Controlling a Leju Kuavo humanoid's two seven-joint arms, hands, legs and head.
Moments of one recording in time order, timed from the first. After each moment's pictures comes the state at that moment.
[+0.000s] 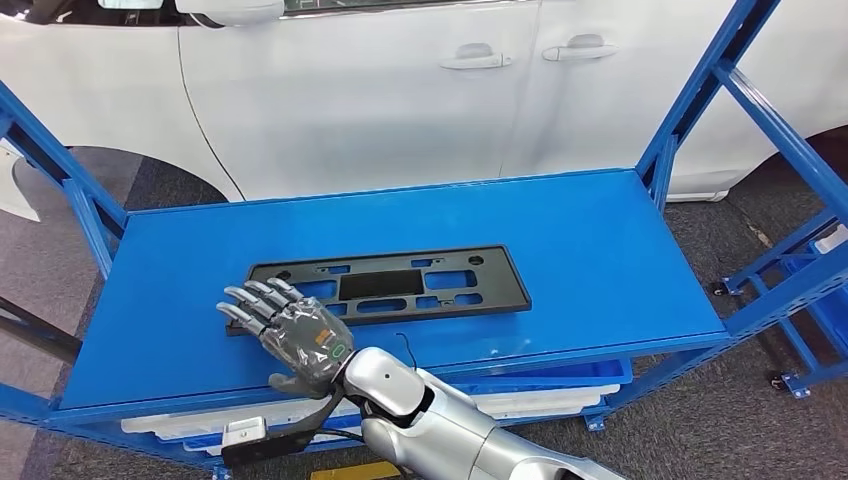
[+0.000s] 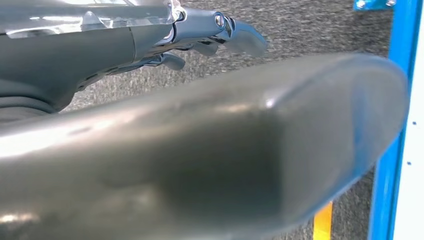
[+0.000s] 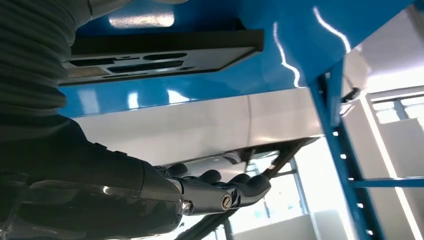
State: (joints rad) left arm -0.04 0.01 -0.03 -0.19 0.22 0.27 -0.22; right arm -0.63 0.32 1.06 -0.85 0.99 -0.50 -0.20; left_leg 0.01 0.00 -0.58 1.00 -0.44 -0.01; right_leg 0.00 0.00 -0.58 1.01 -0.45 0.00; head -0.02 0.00
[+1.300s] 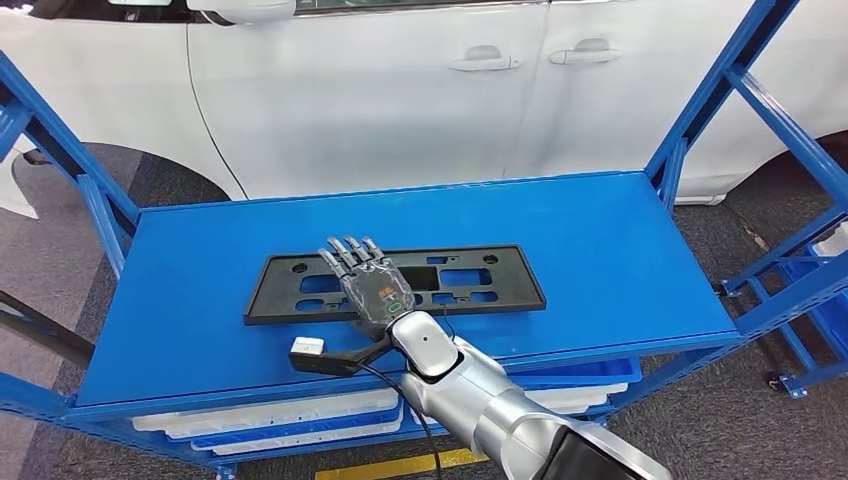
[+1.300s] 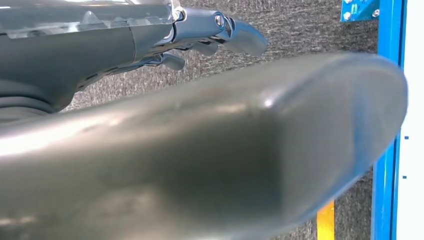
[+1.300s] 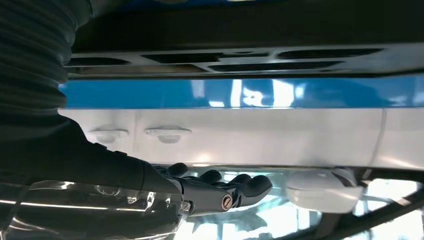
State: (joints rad) left arm -0.05 0.02 -0.05 -0.19 0.18 0.26 -0.23; right arm -0.76 0.34 0.94 -0.45 1.16 -0.61 -0.02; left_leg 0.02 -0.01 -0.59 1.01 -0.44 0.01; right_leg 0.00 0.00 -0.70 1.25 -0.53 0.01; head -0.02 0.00
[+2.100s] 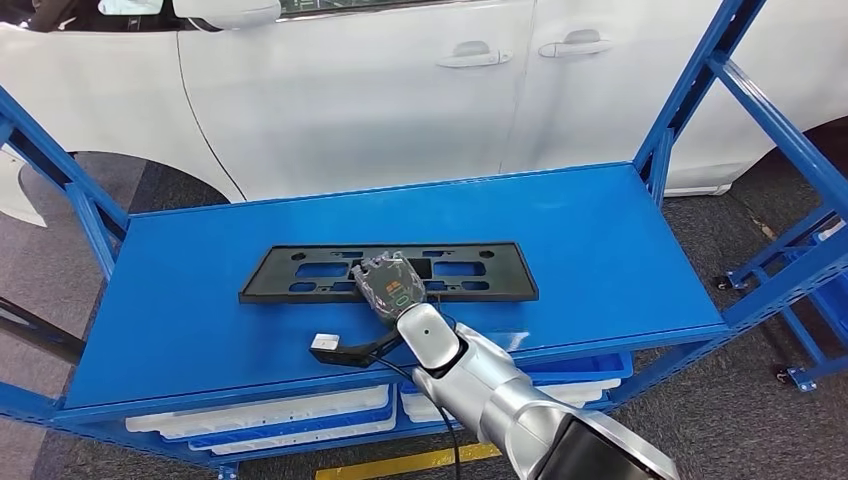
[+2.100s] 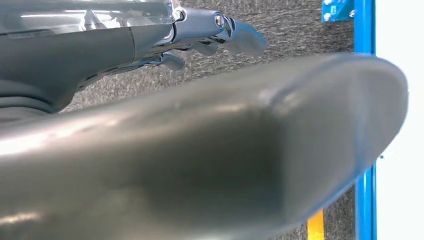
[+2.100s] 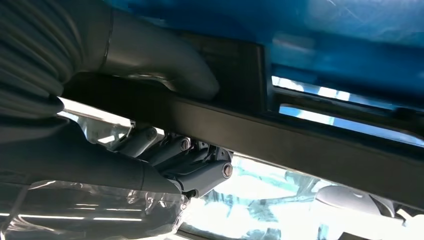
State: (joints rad) left arm -0.06 0.03 -0.05 -0.19 0.17 0.26 -0.26; right arm -0.79 0.34 0.90 -0.40 1.42 -0.52 0.12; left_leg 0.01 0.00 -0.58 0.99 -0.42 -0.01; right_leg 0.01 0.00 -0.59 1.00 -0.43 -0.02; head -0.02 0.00
